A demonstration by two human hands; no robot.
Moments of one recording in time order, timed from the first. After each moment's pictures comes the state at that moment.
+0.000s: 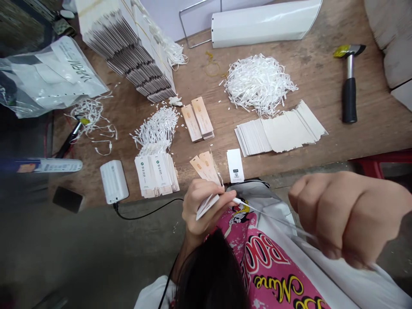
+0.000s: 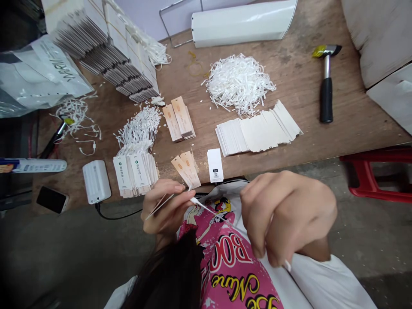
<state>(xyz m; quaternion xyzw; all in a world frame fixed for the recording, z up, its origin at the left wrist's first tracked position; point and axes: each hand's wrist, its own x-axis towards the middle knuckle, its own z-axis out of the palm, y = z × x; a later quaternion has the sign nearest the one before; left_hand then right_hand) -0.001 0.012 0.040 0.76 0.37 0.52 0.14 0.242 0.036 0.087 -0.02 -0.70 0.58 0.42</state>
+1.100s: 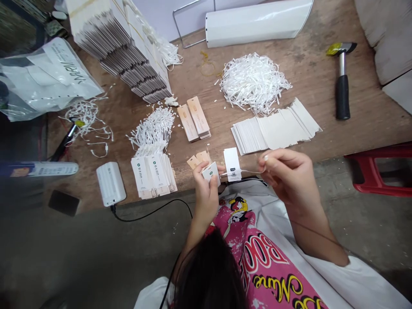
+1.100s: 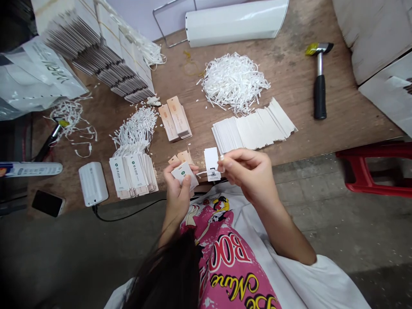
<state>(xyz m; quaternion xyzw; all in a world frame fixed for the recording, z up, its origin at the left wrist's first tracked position) 0.009 0.007 -0.003 0.57 0.52 0.42 0.47 0.187 0.013 0.054 -0.52 -0.27 0.57 0.58</state>
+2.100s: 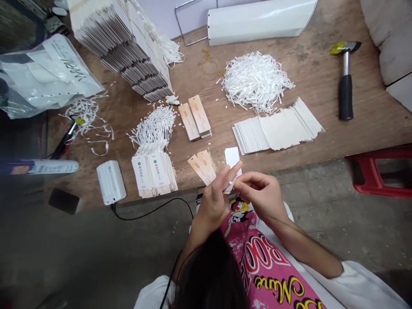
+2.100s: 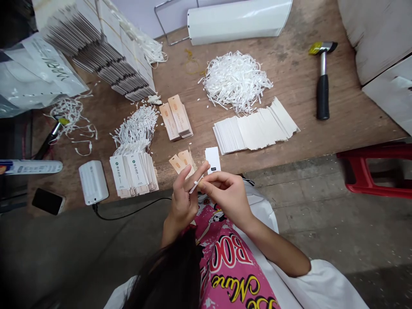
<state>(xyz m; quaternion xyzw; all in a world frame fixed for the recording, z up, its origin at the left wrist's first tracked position) 0.009 0.000 0.009 0.74 0.33 0.39 0.44 0.148 -0.011 0.034 -0.50 -0.23 0.65 0.52</state>
